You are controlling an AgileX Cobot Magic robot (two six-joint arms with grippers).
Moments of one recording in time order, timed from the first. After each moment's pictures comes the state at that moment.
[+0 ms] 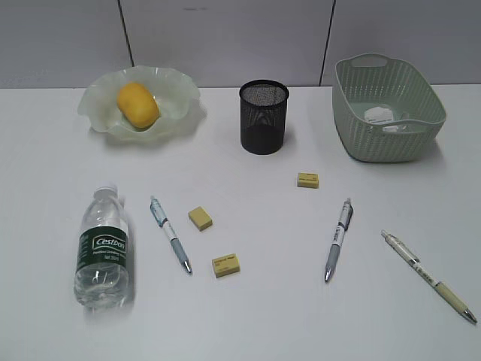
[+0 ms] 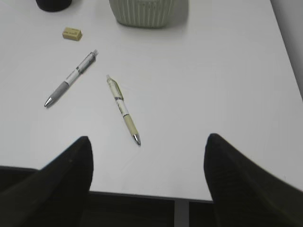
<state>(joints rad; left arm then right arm) -0.08 -0.01 -0.52 0.07 1.07 -0.06 0.05 0.05 -0.55 0.04 1.11 -0.10</state>
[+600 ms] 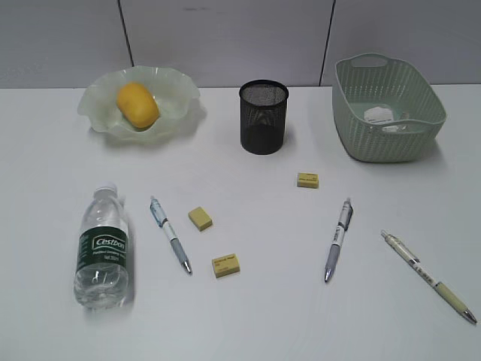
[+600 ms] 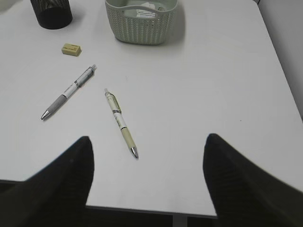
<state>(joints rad) -0.08 -0.01 -0.52 0.07 1.07 -0.06 0.05 -0.01 -0.50 0.04 1.05 -0.10</state>
